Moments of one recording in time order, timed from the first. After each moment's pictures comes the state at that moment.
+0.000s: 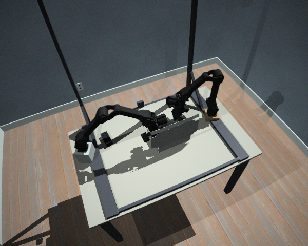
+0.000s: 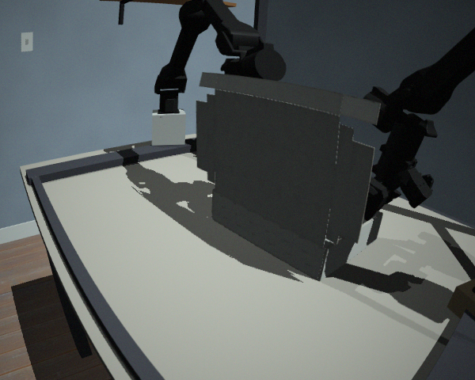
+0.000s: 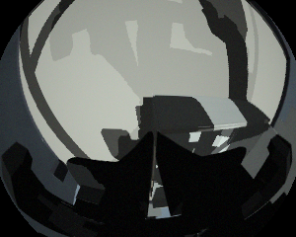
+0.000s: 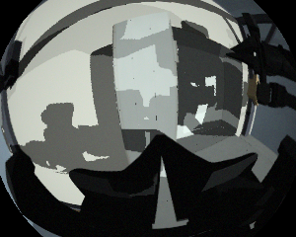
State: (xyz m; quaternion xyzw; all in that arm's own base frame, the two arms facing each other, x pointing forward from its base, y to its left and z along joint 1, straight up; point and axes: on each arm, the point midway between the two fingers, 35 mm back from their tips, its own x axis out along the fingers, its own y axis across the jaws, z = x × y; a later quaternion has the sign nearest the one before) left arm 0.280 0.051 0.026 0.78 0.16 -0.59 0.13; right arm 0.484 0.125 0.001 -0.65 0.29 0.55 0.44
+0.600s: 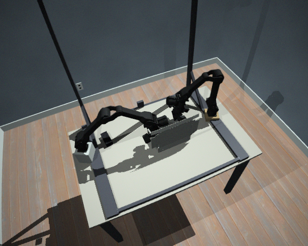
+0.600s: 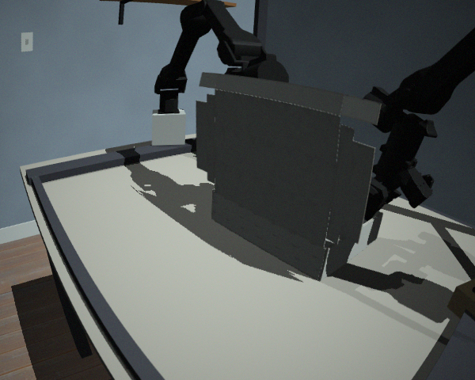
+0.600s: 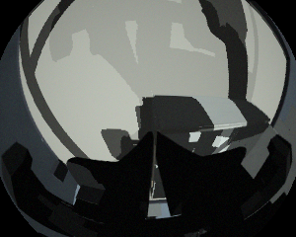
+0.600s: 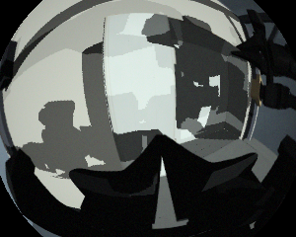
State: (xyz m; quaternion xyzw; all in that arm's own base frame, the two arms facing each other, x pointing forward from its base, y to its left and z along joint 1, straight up) left arm 0.280 0.051 0.026 0.78 0.16 -0.59 0.13; right arm 0.490 0.128 -0.018 -0.65 0.29 0.55 0.44
